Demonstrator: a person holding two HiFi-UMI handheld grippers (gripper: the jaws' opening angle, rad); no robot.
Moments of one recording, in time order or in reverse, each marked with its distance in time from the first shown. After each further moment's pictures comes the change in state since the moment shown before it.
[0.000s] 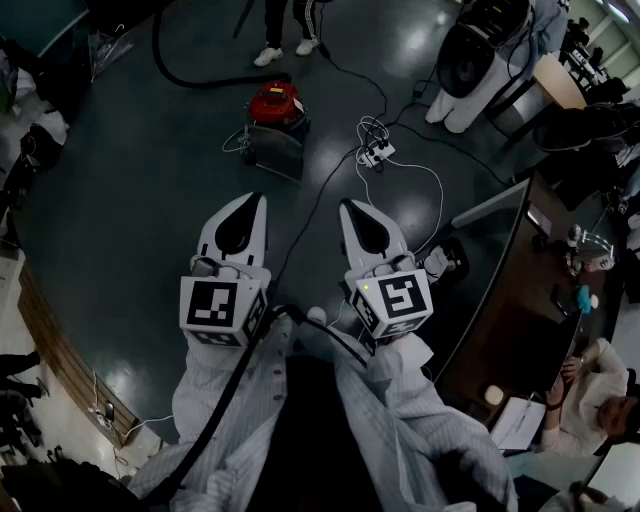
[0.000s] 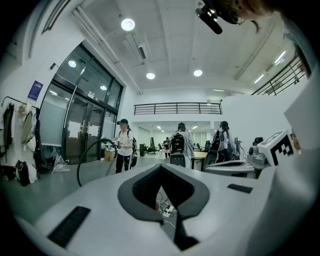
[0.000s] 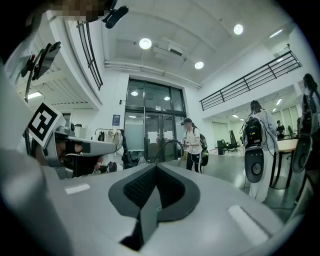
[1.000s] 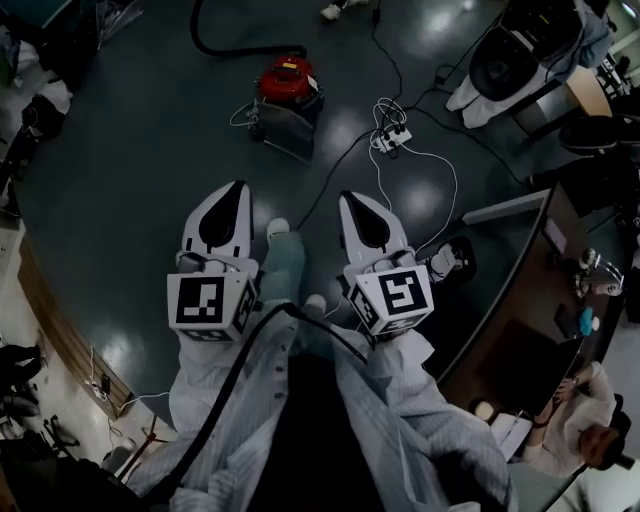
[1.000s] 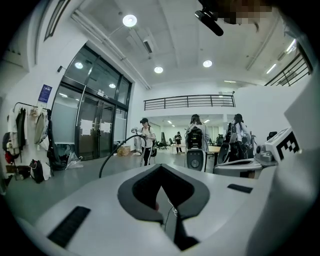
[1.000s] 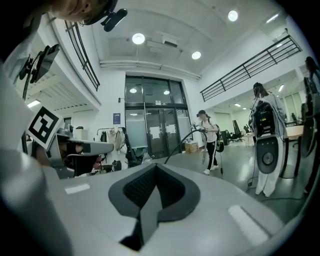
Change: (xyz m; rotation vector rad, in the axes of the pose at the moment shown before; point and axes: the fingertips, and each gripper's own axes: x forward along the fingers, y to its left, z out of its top) left arm 0.047 0.060 -0.034 -0.014 0.062 0.139; right arm 0.068 -0.026 -0.039 0.066 0.055 0.050
